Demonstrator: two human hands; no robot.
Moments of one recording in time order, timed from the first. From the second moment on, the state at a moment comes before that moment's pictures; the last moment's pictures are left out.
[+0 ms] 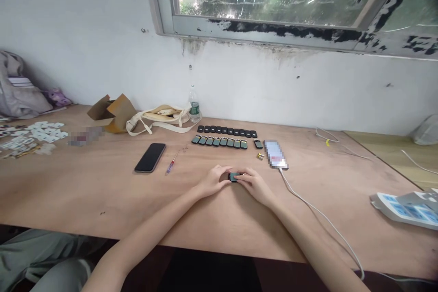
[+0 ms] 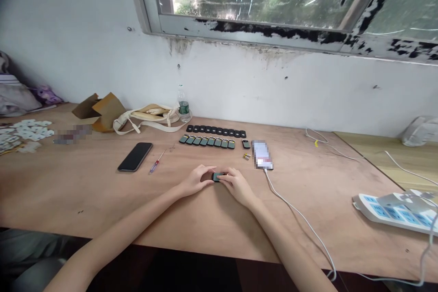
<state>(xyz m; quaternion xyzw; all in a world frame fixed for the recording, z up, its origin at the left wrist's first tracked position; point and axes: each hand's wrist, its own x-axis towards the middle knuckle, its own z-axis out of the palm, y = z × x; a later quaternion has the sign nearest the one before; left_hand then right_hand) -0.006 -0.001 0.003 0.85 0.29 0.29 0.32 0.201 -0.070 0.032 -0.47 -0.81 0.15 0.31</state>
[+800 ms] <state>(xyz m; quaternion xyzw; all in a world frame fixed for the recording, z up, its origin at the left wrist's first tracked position) 0.003 -0.007 0.011 0.90 0.23 0.27 0.25 0.207 -0.068 0.031 -0.46 -0.82 0.18 0.30</state>
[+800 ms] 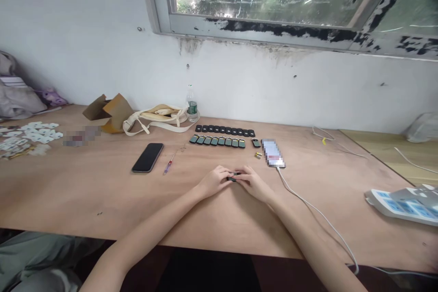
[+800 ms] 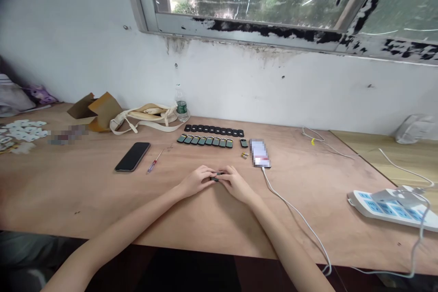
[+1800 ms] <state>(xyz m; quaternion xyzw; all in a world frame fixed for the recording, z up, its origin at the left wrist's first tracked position) 0.001 -0.009 0.006 0.90 0.23 0.30 0.21 0.244 -0.031 -0.002 -0.70 -0.63 0.01 0.34</state>
